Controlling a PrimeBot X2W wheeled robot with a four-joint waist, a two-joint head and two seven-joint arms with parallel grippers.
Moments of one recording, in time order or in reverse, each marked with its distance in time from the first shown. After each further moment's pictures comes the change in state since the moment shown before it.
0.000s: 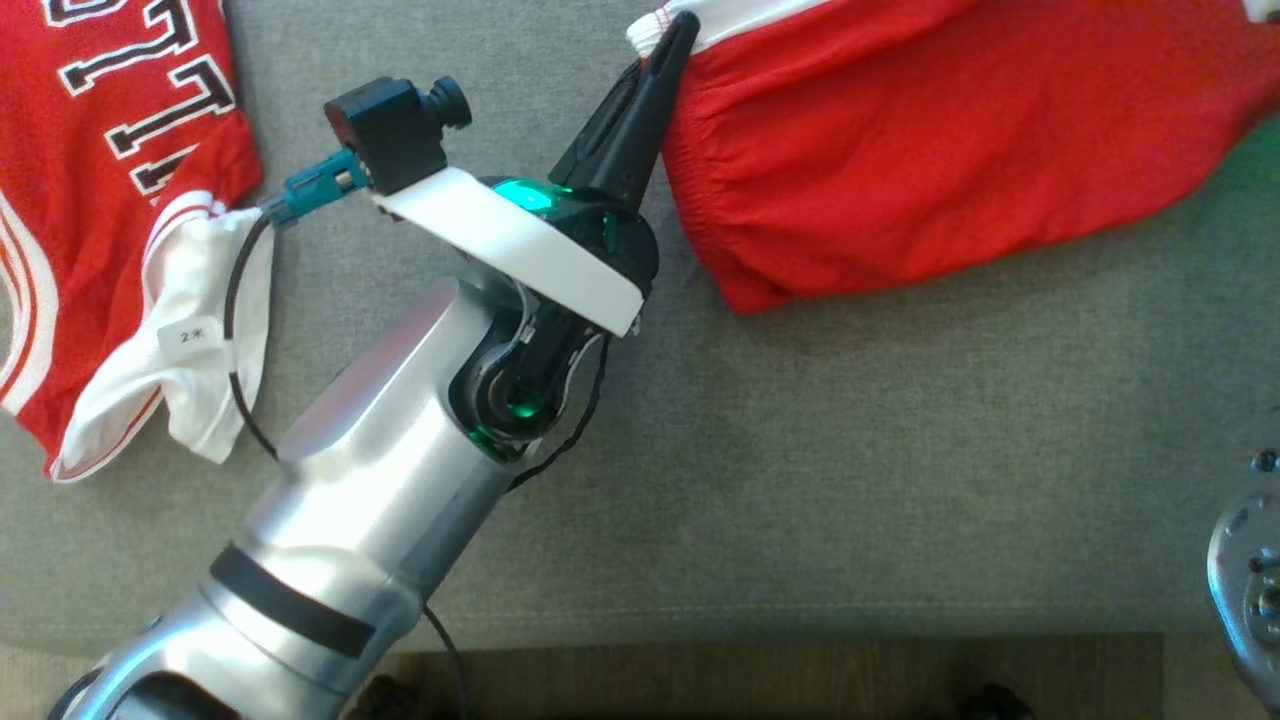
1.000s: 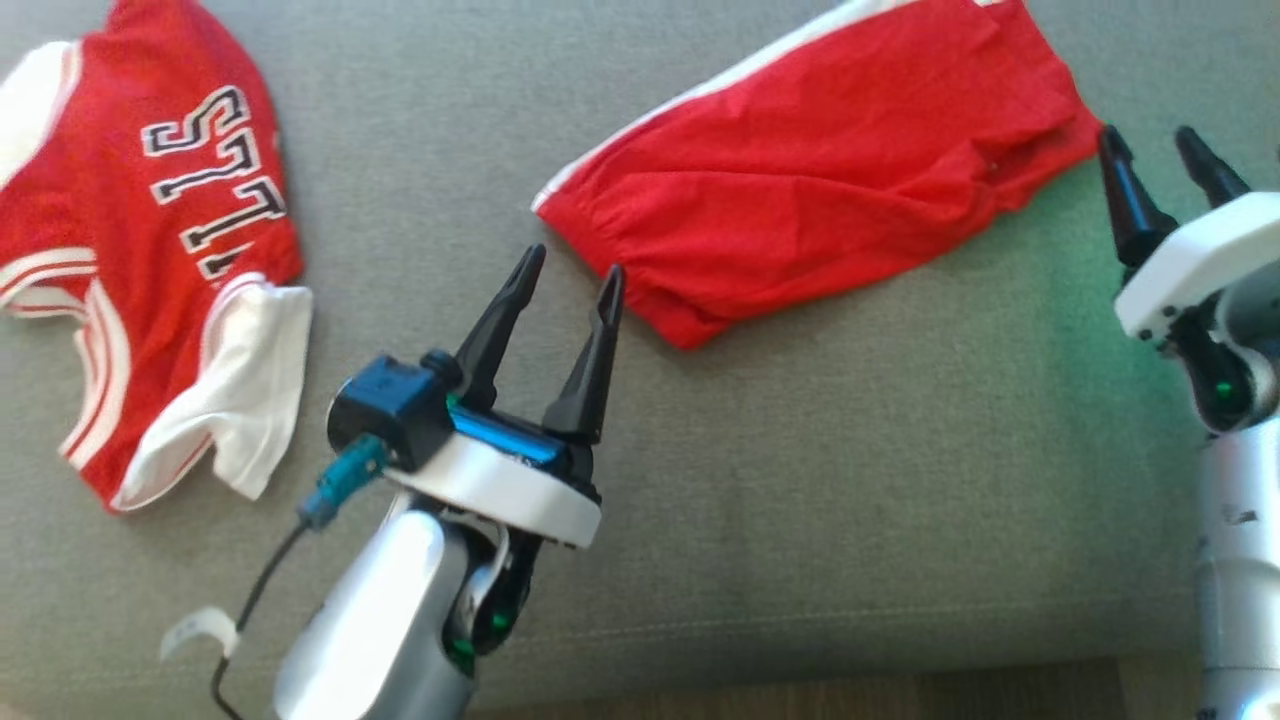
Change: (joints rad) left arm 0.463 -0.022 0.236 -0.165 0.756 0.131 -0.002; right arm 0.484 0.024 0.062 -0.164 0.229 0.000 -0.097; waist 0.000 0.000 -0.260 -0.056
